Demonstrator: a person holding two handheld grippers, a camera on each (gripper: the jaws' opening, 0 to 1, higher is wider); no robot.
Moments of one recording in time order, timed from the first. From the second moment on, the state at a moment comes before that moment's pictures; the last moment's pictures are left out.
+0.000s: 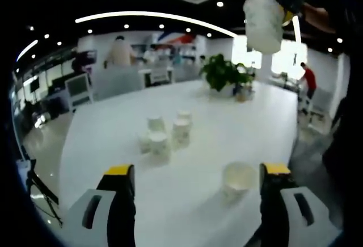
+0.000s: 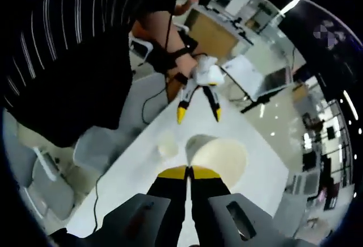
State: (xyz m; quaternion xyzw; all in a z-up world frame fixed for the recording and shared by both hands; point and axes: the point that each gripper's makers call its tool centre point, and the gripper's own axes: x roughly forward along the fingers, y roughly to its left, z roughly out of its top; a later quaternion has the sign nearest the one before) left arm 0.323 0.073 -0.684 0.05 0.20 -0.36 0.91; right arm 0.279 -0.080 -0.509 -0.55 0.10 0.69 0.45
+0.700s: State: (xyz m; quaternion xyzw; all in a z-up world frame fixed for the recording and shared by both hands) left arm 0.333 0.092 -0.684 0.04 0.20 -0.34 0.92; right arm 0.277 -0.059 -0.627 -0.55 0.14 0.72 0.41
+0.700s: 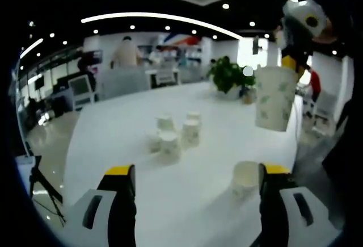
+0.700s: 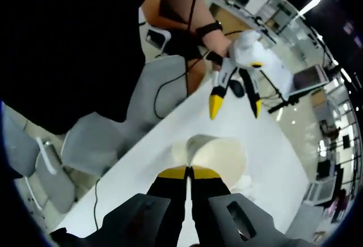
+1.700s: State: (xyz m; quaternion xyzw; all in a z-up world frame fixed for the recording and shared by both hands) left arm 0.320 0.110 -0.697 0.01 0.20 -0.32 0.93; right arm 0.268 -0.039 -0.727 -0.59 0.19 0.69 0.37
